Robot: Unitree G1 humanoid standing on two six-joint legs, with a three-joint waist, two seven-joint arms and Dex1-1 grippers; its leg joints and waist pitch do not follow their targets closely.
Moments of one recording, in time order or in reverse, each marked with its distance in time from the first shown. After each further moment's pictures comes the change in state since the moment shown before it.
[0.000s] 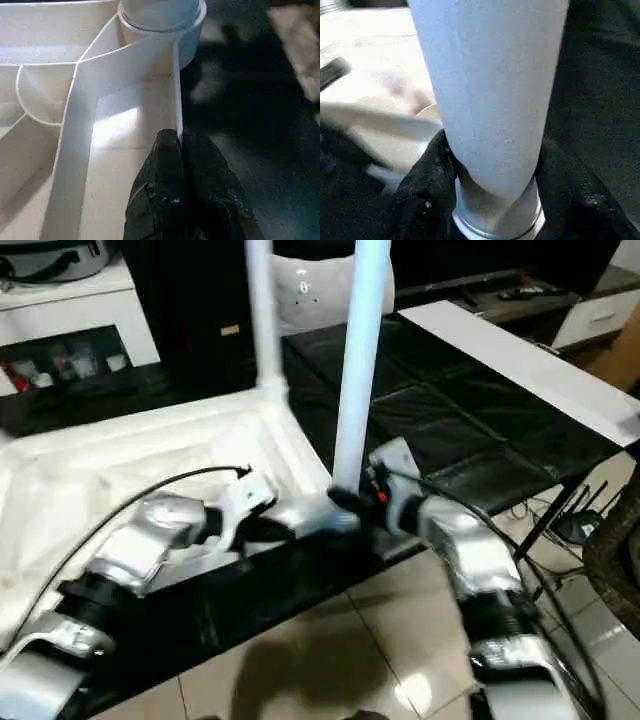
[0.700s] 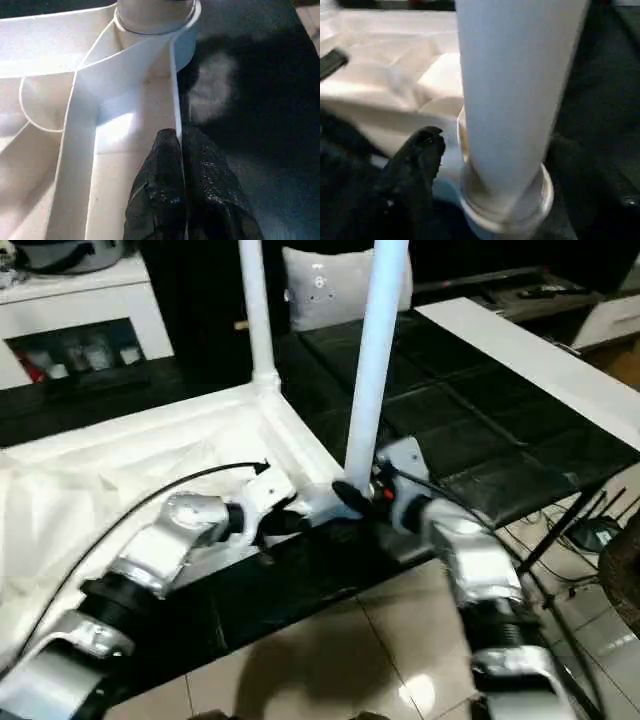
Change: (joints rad) left arm -0.016 0.047 -0.055 0.002 0.014 -0.088 -0.033; right arm 0.084 -0.101 -0.004 -0.042 0.018 -0.138 0.159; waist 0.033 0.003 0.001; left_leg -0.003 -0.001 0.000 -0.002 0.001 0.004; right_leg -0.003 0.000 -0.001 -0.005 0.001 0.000
